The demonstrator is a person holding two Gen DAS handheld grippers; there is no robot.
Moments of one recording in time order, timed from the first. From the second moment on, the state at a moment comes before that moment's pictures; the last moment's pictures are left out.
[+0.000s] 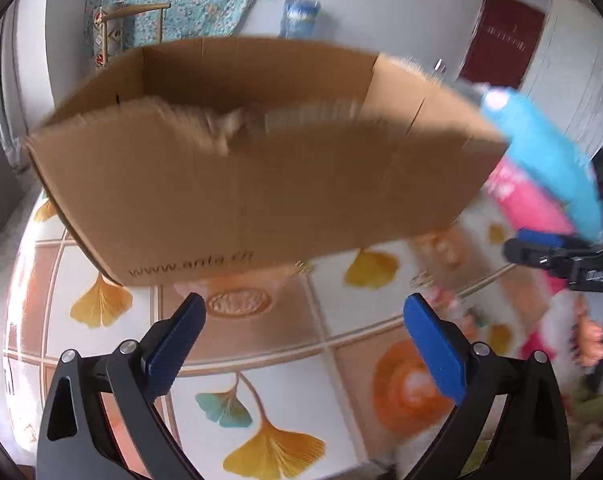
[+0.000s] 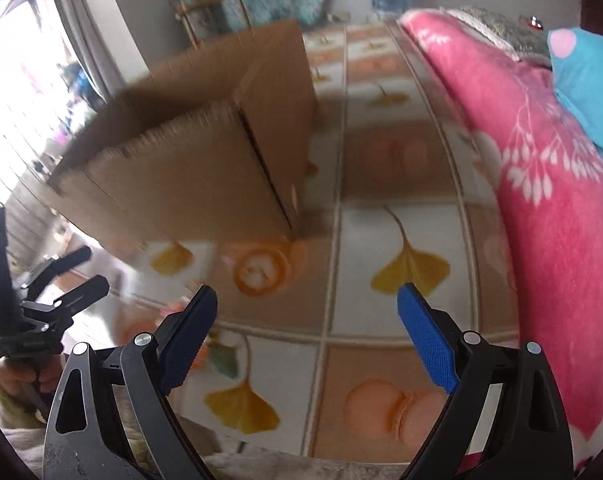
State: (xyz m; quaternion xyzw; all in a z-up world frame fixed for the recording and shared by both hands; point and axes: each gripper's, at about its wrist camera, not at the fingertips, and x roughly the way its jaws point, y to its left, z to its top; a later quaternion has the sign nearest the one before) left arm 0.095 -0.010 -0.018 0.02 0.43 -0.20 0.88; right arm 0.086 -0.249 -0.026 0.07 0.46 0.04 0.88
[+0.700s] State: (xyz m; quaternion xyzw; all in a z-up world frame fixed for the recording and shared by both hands) left arm 0.100 -0.011 -0.037 0.06 0.43 -0.16 0.89; right arm 0.073 -0.208 -0.038 -0.06 0.46 0.05 0.89
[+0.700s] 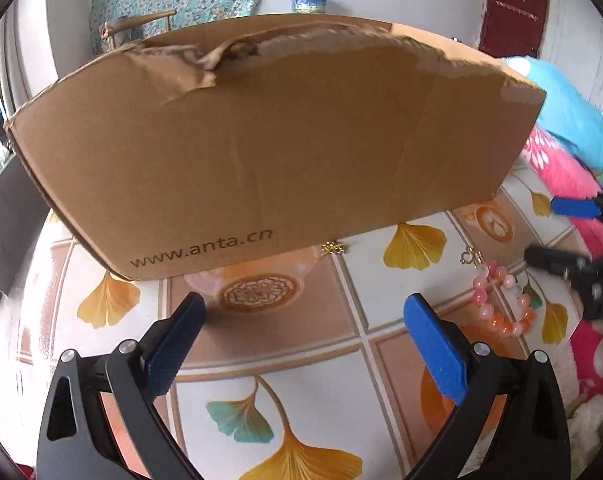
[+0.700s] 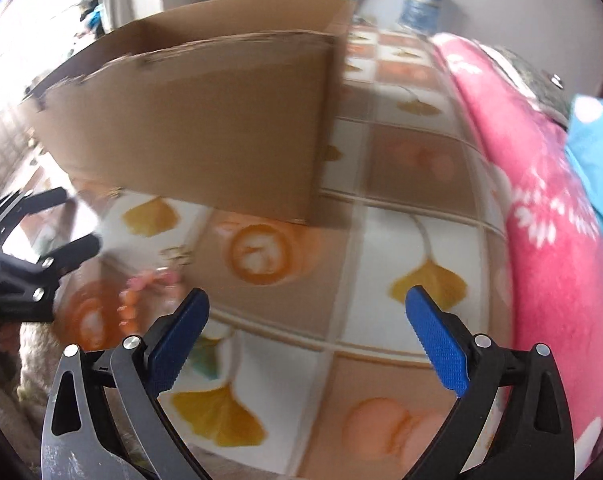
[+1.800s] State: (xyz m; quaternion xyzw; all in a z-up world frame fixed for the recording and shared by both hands) left arm 0.091 0.053 -0.035 0.00 0.41 -0.15 0.90; right arm 0.060 -0.094 -0.026 -0.15 0.45 0.11 0.88
